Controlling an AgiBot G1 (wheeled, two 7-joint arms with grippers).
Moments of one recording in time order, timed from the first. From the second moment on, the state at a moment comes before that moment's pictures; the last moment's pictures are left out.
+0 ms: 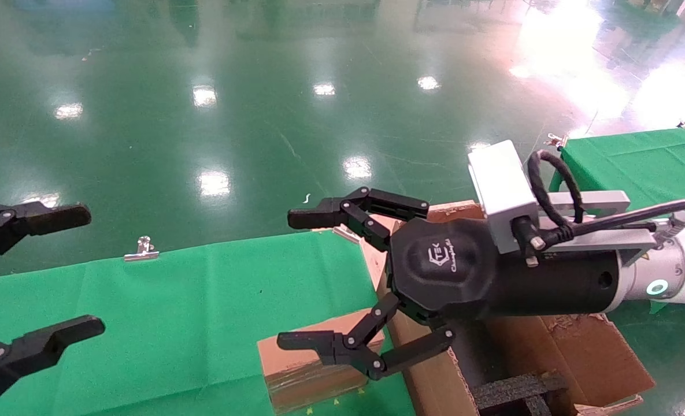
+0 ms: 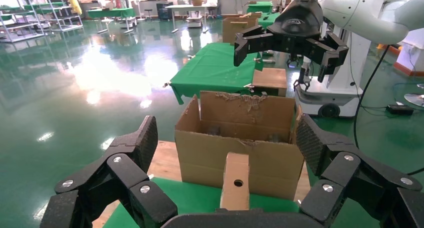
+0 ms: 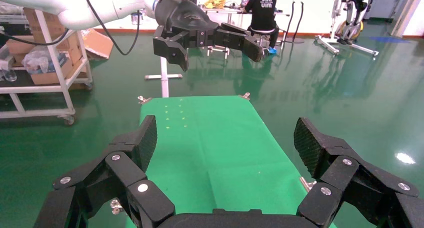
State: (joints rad) left arm -1.07 0.57 0.35 -1.22 0.65 1.43 -0.13; right arm 1.08 -0.61 -0.29 1.28 -0.73 -1.49 0.19
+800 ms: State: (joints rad) left arm -1.07 0.57 0.35 -1.22 0.65 1.43 -0.13; right arm 1.08 -0.61 -0.29 1.28 -0.73 -1.49 0.19
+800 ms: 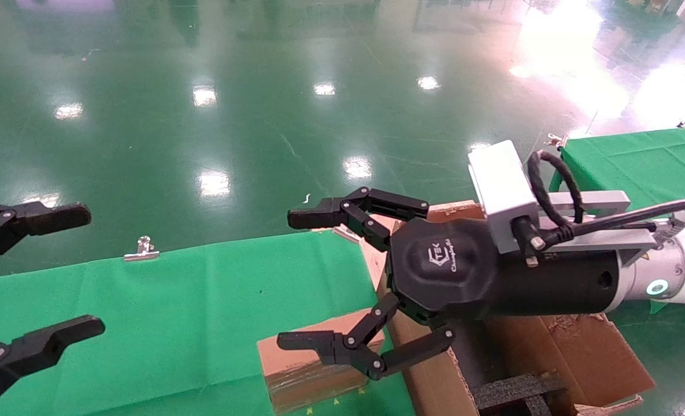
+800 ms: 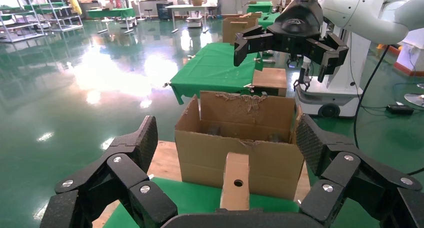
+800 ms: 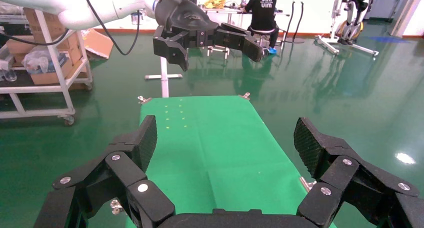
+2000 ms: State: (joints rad) left arm -1.07 0.57 0.35 -1.22 0.65 1.43 -0.13; right arm 1.35 -0.79 -0.53 1.16 -1.21 -1.53 0.16
